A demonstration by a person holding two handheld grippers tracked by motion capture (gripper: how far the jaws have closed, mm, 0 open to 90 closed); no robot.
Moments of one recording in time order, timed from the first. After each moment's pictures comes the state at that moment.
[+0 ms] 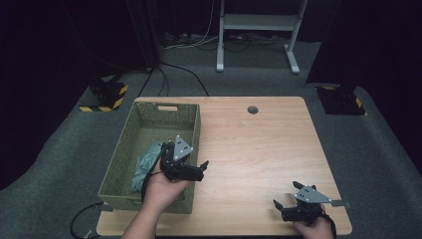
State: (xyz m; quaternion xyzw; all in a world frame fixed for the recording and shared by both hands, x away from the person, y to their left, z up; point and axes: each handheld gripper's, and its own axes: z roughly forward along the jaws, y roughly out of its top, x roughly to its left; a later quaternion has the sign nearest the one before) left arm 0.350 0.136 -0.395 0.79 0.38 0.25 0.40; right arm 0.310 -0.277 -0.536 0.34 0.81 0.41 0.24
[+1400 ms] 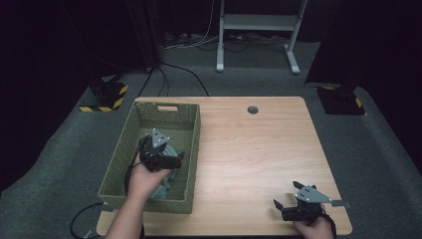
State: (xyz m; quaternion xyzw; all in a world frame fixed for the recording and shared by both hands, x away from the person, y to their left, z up) left arm 0.385 0.199 -0.416 0.77 0.46 0.26 0.35; right arm 0.310 -0.278 -0.536 0.35 0.81 0.41 0.24
